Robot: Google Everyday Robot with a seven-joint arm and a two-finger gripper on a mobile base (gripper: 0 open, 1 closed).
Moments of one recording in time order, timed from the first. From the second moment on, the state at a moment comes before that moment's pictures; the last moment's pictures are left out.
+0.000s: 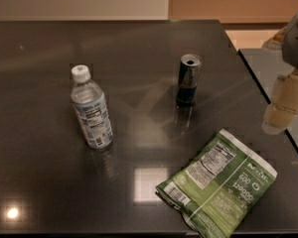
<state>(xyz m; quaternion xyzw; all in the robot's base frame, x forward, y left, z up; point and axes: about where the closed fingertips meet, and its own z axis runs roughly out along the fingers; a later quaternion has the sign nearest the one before) 0.438 -0.217 0.976 -0.60 0.78 -0.03 0.16</state>
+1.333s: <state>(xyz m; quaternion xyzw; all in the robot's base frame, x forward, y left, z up) 0.519 -0.163 0.942 -0.58 0.77 0.08 0.25</state>
